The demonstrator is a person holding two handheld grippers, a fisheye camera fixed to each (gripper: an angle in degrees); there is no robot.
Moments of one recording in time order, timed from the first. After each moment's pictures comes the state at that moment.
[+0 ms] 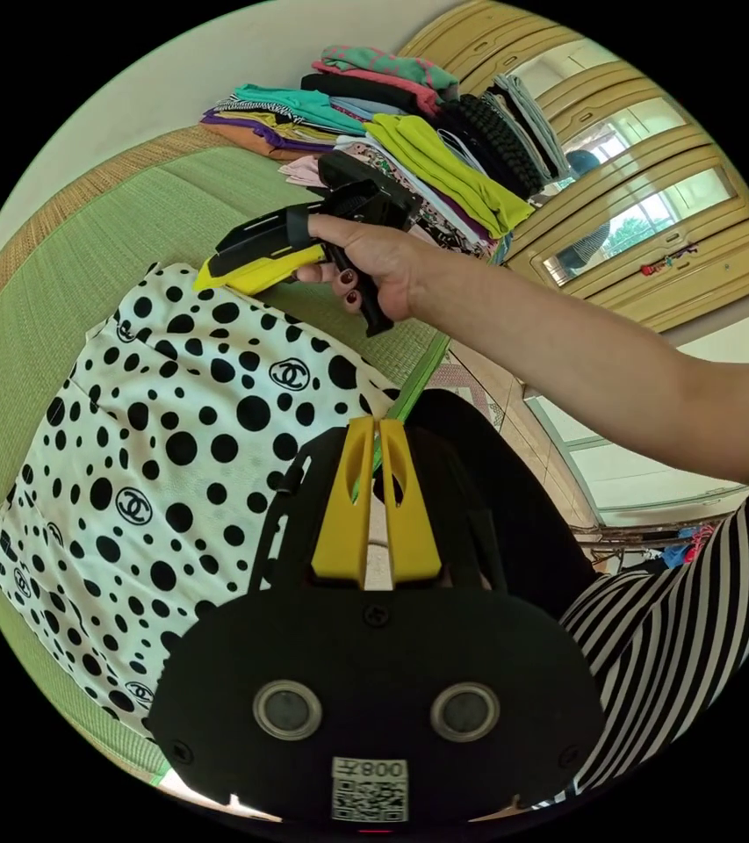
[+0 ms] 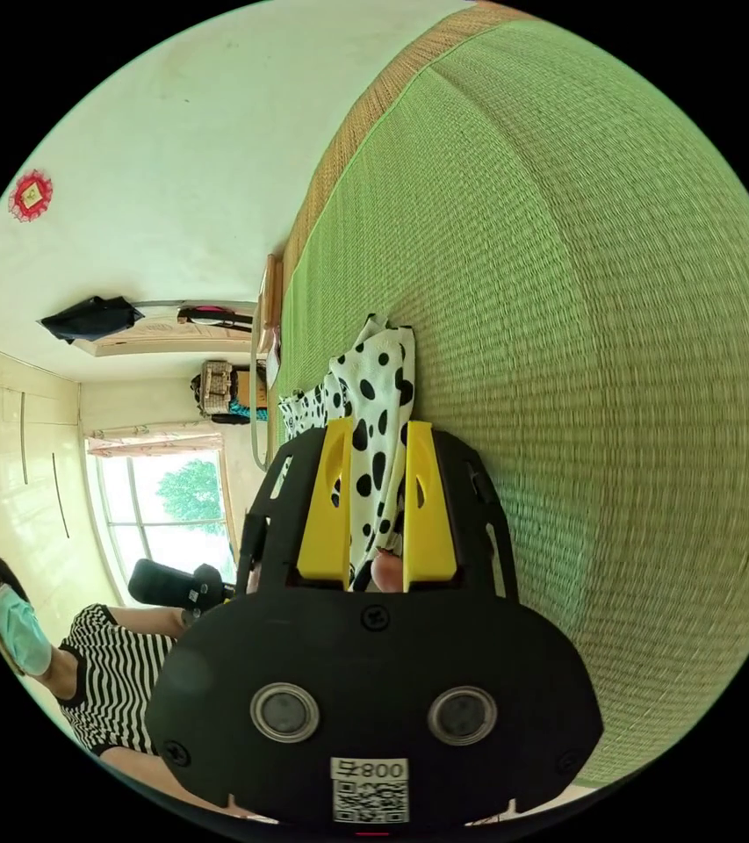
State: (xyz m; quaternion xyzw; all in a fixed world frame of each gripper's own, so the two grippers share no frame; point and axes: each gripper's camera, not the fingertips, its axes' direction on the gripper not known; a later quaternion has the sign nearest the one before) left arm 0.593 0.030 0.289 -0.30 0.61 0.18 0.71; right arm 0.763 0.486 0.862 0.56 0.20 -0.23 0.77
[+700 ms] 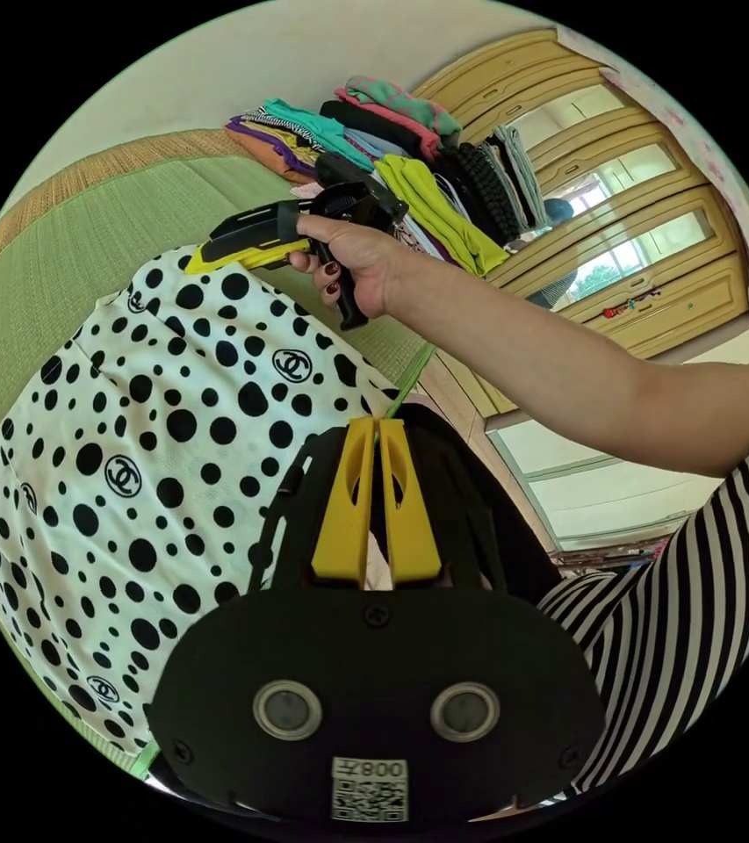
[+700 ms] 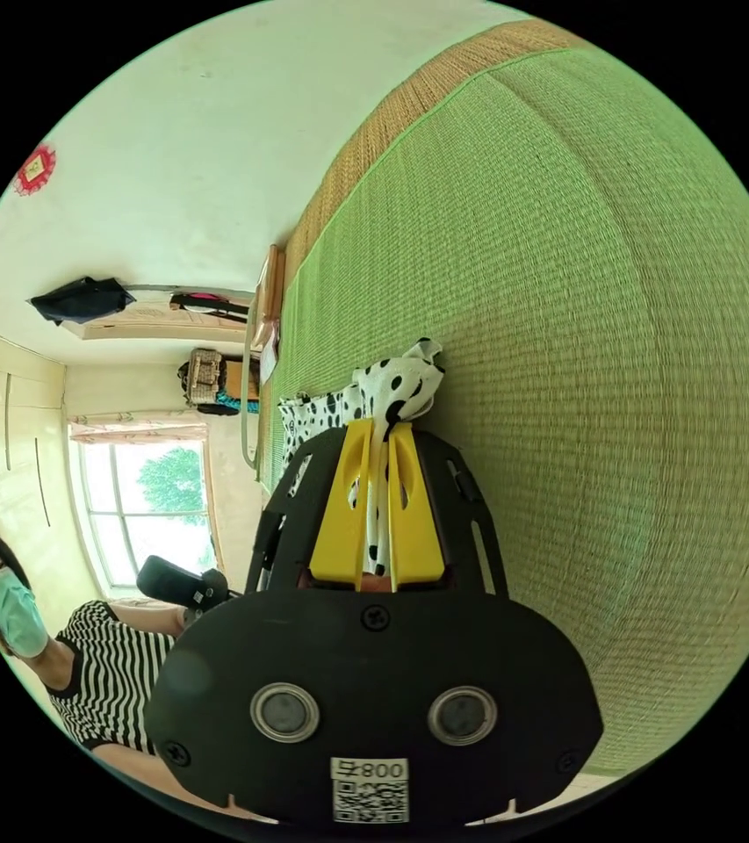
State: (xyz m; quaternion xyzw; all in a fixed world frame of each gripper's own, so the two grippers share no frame) left arm 0.449 0.059 0.307 -0.28 0.66 0.09 0.69; right arm 0.690 0.425 0.891 0.56 0.24 -0.23 0.76
